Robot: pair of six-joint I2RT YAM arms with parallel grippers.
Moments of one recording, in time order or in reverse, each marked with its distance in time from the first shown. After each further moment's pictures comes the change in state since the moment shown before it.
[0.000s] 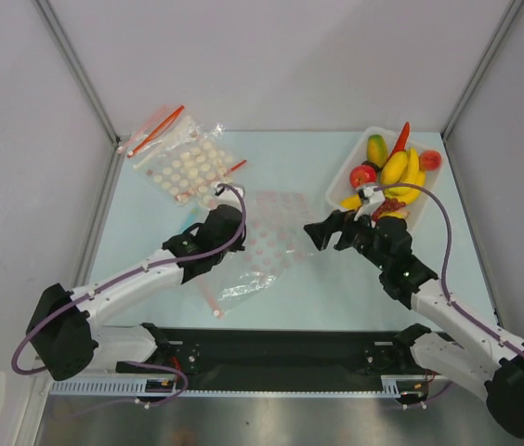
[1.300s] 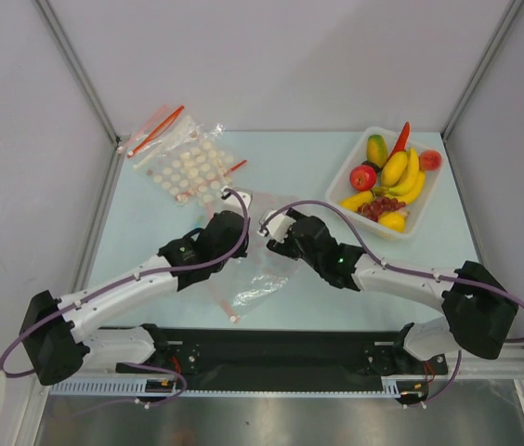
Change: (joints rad) left arm -0.096 -0.053 0.037 -0.079 -0.043 0.047; right arm 0.447 0.483 0.281 -0.101 0.490 -0.971
